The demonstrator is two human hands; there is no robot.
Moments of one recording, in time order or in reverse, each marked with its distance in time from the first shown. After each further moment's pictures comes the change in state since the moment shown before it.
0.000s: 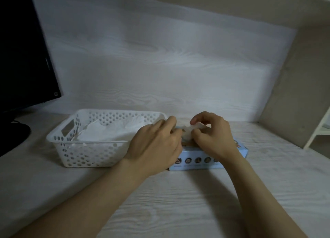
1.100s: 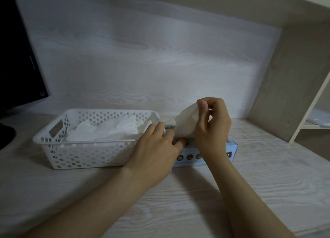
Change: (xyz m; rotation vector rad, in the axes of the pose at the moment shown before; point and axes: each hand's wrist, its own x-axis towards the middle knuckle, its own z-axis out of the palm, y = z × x) left_hand -0.009 0.024 0.007 0.151 -0.224 0.108; right_hand 0.000 -0.006 0.015 0.207 0.583 -0.189
